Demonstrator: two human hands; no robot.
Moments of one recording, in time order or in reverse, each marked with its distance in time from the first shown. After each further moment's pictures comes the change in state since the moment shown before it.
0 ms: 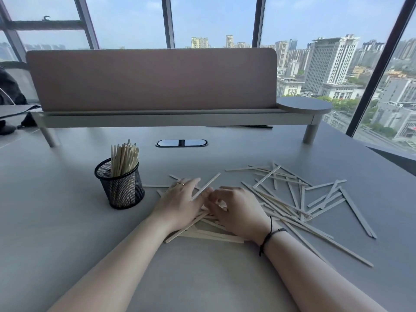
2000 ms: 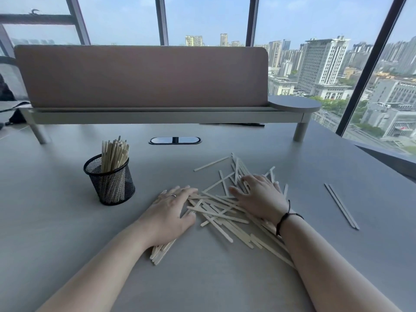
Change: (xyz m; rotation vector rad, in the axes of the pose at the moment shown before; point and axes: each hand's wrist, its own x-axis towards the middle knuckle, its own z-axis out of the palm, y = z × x) left_hand -0.045 0.011 -0.011 0.123 -0.167 0.082; right_hand -0.006 0.052 -0.037 -0.248 -0.210 0.566
